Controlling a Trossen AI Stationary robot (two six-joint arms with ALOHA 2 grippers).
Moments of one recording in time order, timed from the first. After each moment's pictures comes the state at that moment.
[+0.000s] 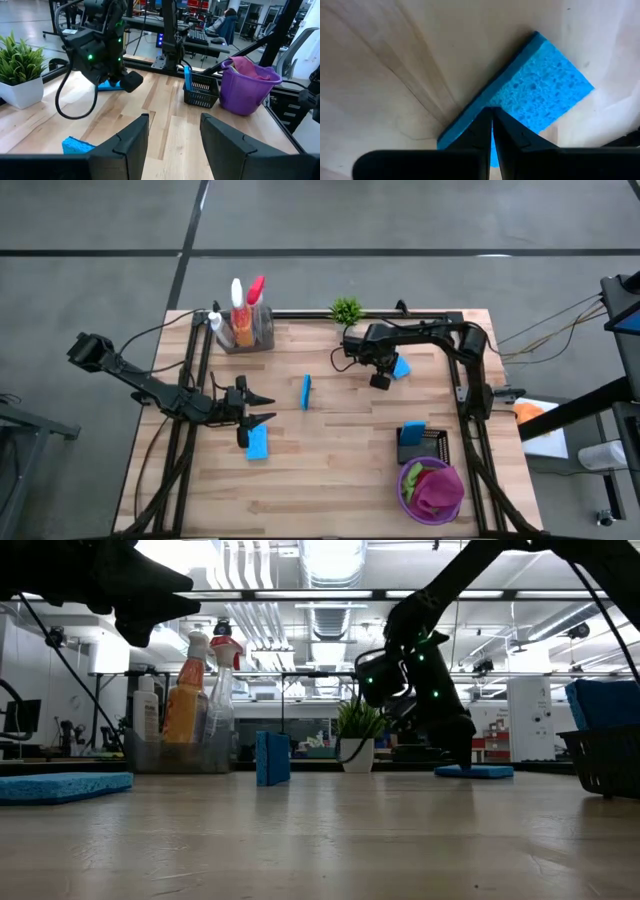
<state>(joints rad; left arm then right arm) -0.44 0.87 0.27 0.44 -0.55 -0.24 -0.41 2.02 1.32 -1.17 0.28 0.06</state>
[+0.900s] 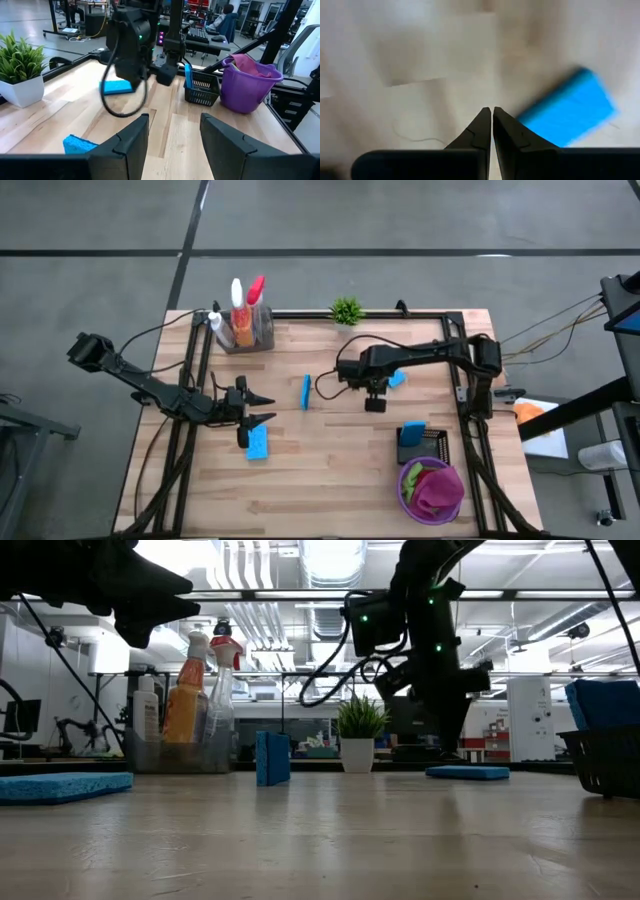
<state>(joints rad) -0.44 0.87 0.27 0.43 -0.55 -0.24 -0.16 1.89 1.32 -1.11 0.14 0.02</state>
